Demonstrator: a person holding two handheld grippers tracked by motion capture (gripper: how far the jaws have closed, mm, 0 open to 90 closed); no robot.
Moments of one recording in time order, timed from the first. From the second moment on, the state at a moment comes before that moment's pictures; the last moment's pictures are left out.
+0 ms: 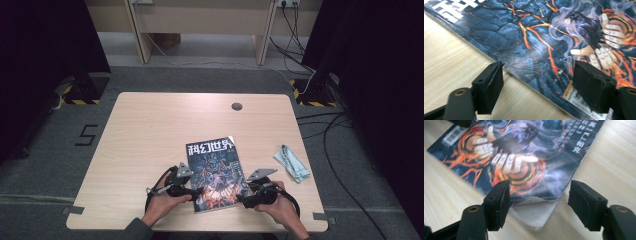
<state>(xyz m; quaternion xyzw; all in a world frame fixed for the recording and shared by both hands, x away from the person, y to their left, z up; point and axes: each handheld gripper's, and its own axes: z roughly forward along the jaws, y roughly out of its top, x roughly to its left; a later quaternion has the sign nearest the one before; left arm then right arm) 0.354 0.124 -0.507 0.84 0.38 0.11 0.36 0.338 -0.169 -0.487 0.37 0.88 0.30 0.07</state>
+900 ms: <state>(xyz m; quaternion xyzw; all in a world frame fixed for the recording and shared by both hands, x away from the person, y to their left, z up) 0.388 0.132 -0.510 0.82 0.42 0.14 0.37 0.345 -0.129 -0.496 0.37 0.88 0.29 0.11</state>
